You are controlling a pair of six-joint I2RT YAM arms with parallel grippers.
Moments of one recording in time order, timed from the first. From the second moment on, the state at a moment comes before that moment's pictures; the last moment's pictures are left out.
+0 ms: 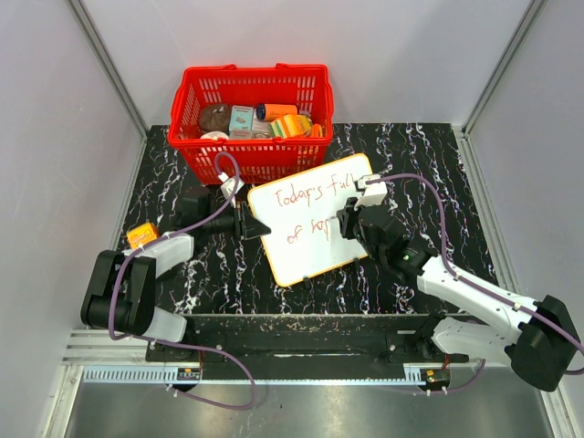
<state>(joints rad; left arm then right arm) -0.19 1.43 0.61 0.29 0.93 -0.31 0.80 1.08 0.72 0.03 0.43 0.37</state>
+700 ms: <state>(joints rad) -0.19 1.44 0.61 0.29 0.93 -0.31 0.79 1.08 0.72 0.03 0.45 0.37</state>
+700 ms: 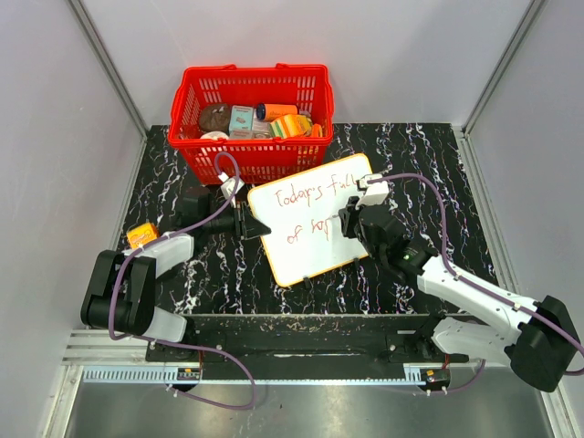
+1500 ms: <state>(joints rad) -0.19 1.44 0.61 0.29 0.93 -0.31 0.78 1.04 0.67 0.01 0.40 0.42</state>
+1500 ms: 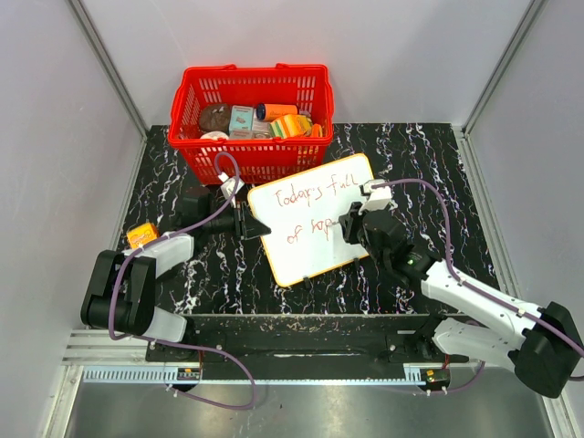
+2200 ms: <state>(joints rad) -0.19 1.44 0.61 0.29 0.93 -0.31 0.78 0.94 0.65 0.02 0.43 0.42</state>
